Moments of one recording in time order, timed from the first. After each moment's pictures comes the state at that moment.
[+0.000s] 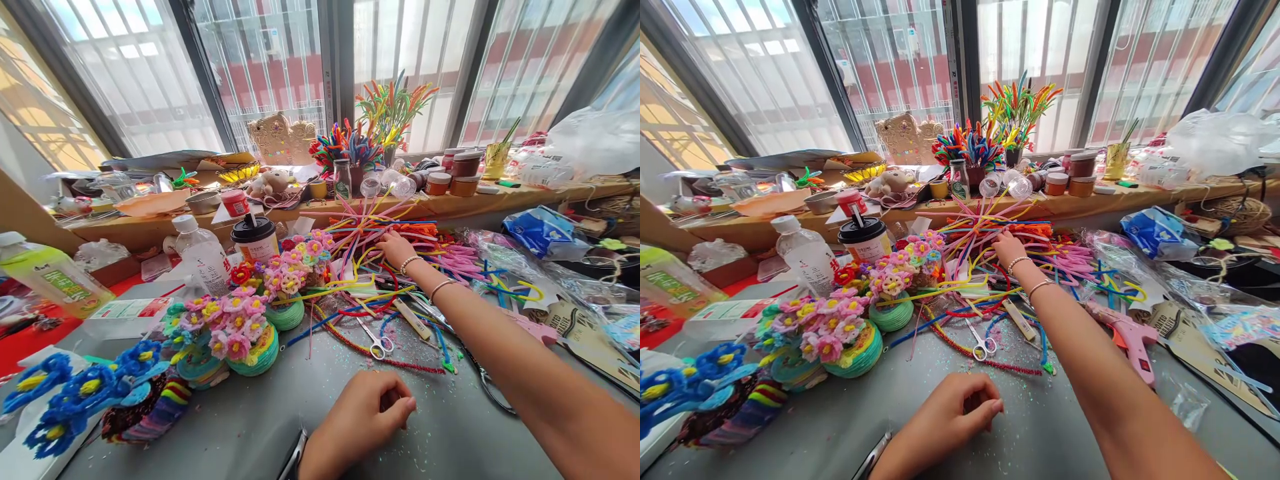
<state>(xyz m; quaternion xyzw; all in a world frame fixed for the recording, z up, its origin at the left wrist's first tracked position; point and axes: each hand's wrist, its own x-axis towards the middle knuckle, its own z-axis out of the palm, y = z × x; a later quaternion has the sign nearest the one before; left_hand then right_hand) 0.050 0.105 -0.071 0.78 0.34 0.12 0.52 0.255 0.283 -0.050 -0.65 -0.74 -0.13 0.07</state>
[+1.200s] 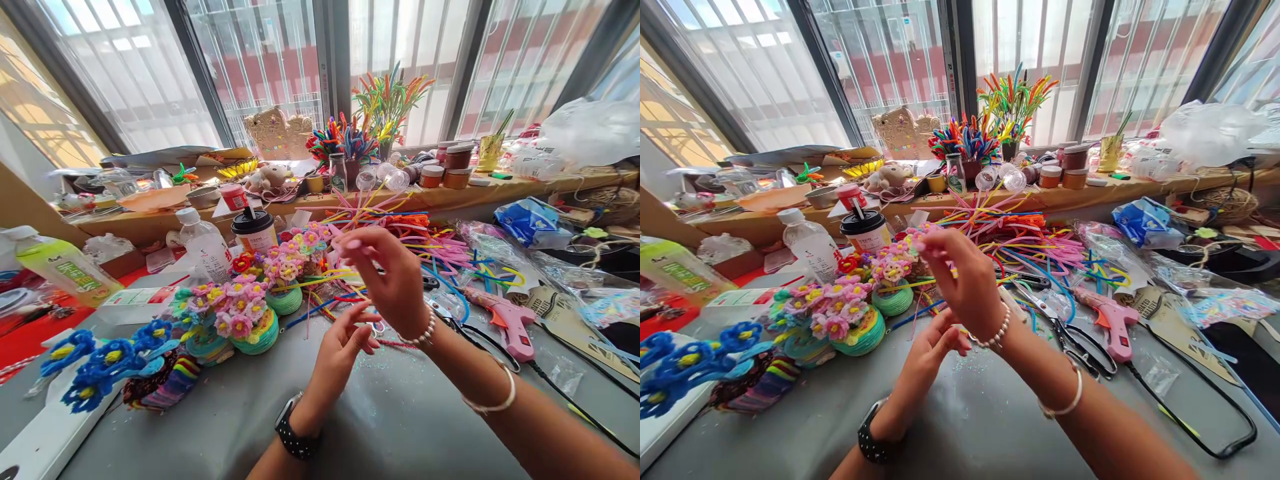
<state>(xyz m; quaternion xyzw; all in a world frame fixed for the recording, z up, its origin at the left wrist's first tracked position) 0.047 0.114 -0.065 0.57 0.32 0.40 0.64 0.151 0.130 0.021 -0.35 -0.66 0.12 0.66</state>
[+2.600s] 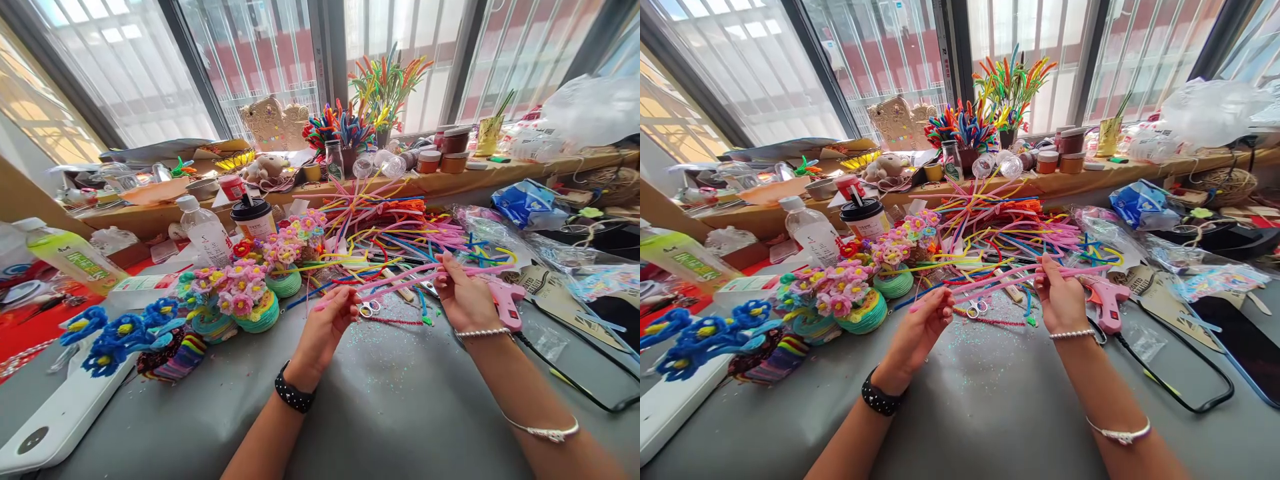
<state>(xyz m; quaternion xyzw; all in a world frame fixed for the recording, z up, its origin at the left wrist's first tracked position) 0.043 0.121 -0.057 0.34 0.28 0.45 0.77 0.245 0.101 -0.053 -0.42 -0.10 0.42 0.80</state>
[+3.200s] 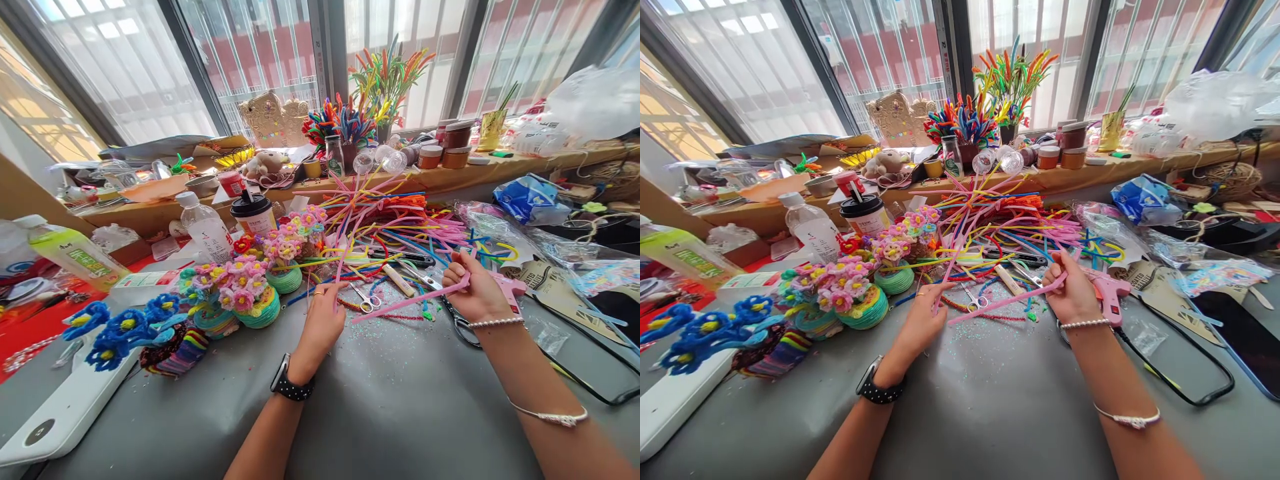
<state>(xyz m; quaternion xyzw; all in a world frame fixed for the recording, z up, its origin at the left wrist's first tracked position) 0.033 0.136 -0.075 0.76 0.50 0.31 0.27 0.264 0.100 -0.051 -0.35 -0.07 0.52 0.77</state>
